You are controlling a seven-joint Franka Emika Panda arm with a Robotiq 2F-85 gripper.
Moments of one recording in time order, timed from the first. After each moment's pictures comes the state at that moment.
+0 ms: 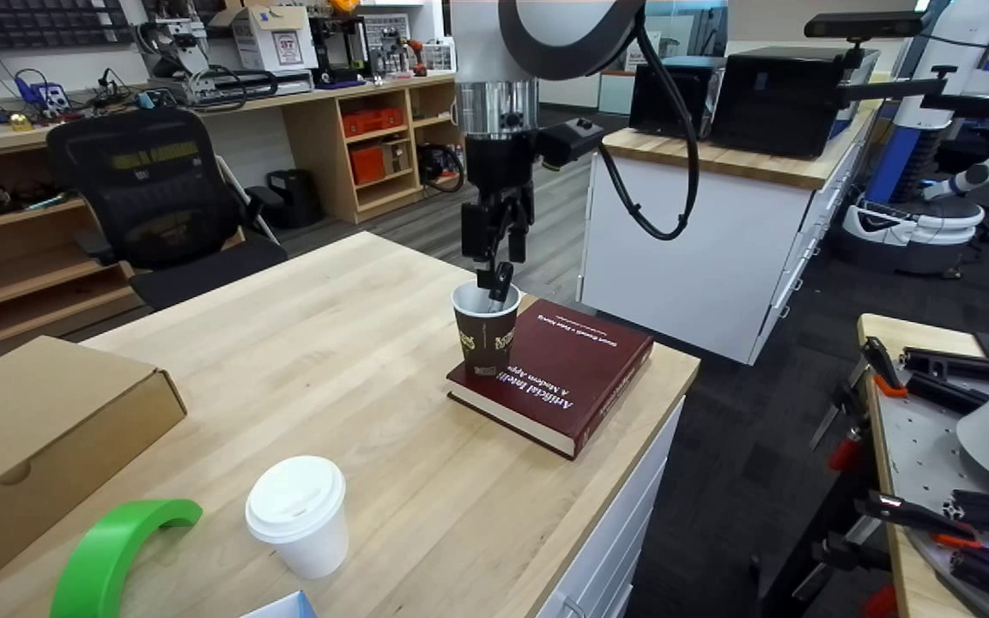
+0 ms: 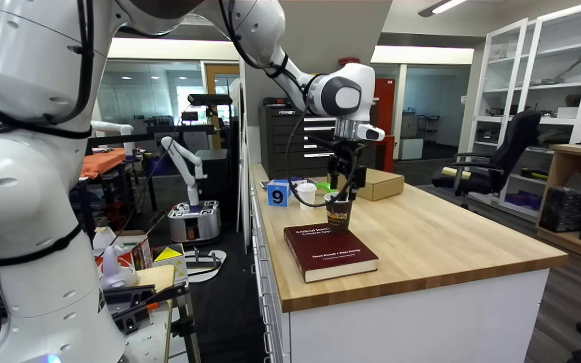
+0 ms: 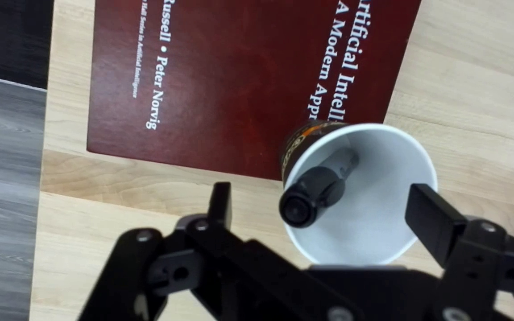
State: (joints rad) arm 0.12 0.39 0.10 -1.77 0.06 2.14 0.12
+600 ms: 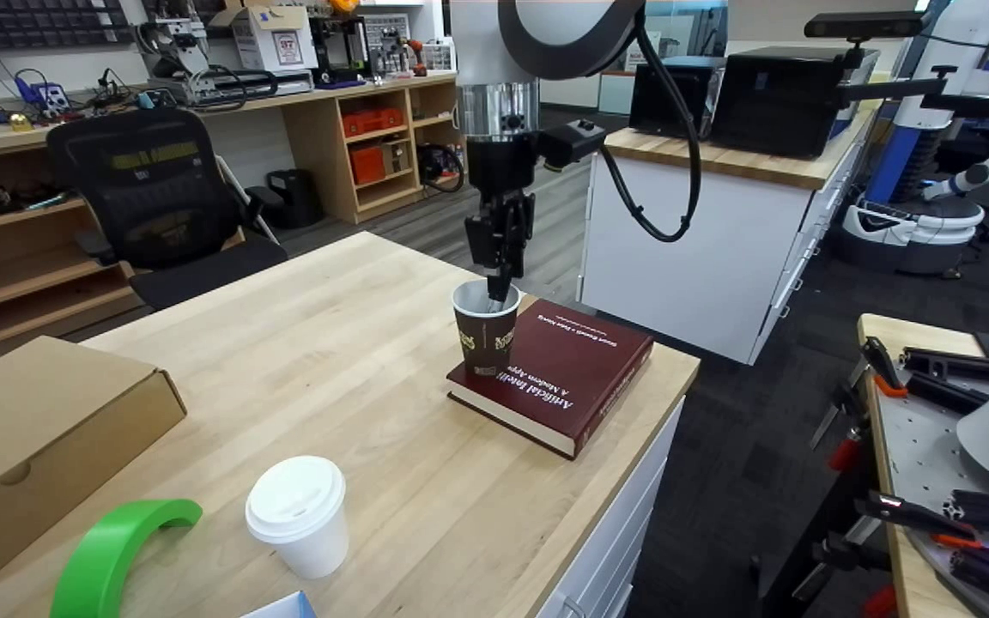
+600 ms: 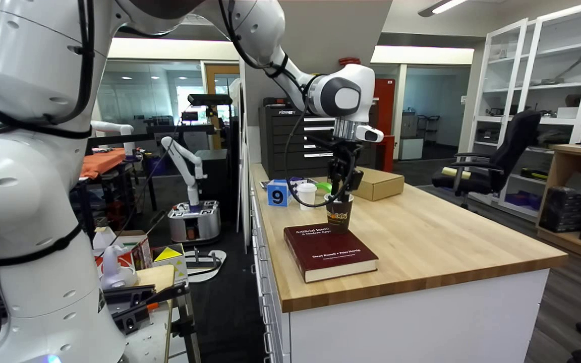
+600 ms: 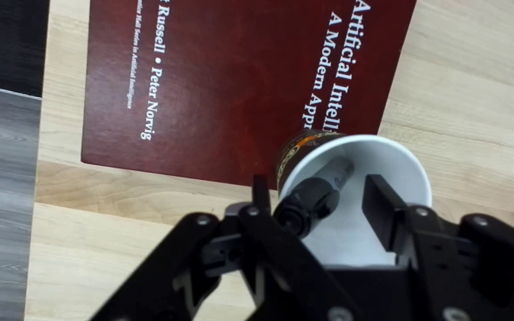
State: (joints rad) arm 0.12 0.39 0.10 -1.77 0.07 2.12 0.12
